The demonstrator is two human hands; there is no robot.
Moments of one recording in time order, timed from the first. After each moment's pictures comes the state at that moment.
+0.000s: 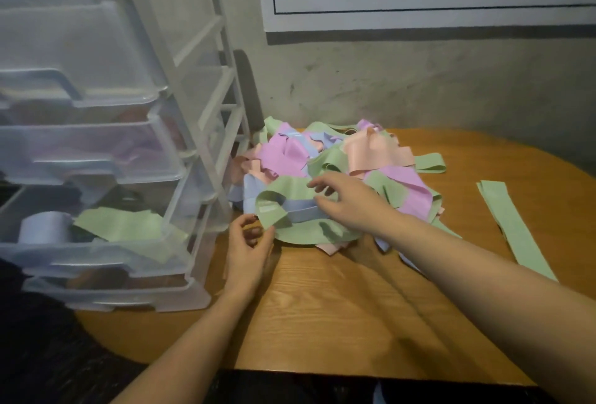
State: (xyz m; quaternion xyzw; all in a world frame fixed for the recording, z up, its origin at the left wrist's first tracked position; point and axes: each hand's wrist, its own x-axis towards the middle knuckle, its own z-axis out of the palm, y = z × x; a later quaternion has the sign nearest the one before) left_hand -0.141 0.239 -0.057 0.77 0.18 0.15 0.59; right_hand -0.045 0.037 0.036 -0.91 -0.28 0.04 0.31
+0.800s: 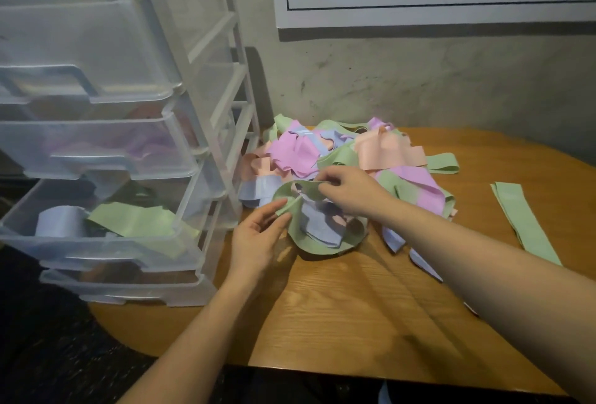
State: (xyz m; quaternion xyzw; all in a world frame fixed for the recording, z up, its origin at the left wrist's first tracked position) left_hand -0.151 0.223 0.006 0.66 0.12 0.13 0.73; right_hand -0.033 0.056 0.047 -0.88 -0.24 0.10 0.40
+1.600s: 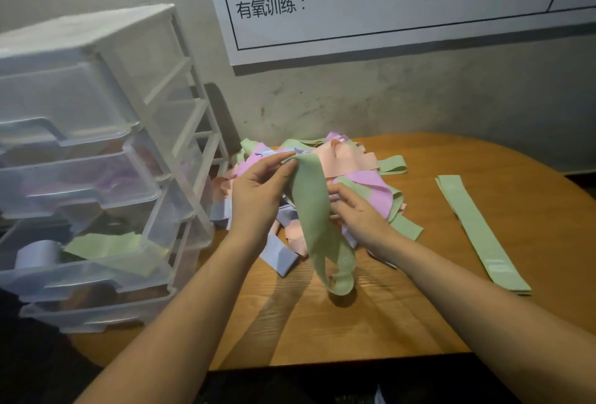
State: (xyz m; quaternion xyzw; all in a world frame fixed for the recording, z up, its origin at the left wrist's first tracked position) left_hand -0.130 0.143 0.104 0.70 -0.01 0.21 0.69; right_hand -0.097 -0.025 0.038 -0.74 -0.16 0.10 0.65
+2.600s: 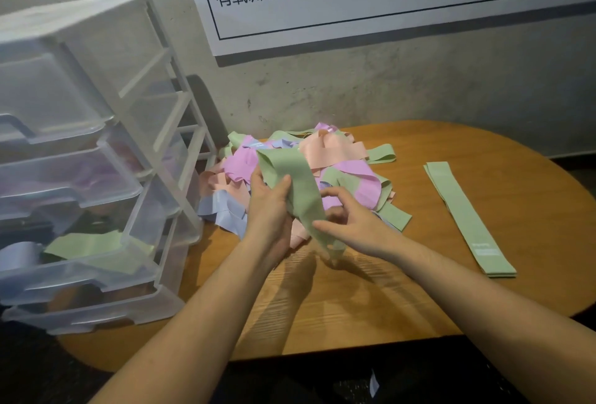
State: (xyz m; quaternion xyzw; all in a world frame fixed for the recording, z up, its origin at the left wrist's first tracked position) left_hand -0.124 0.109 0.072 0.55 0.10 0.07 0.83; right_hand -0.114 -0.051 0.023 -0.78 -0.18 0.13 0.59
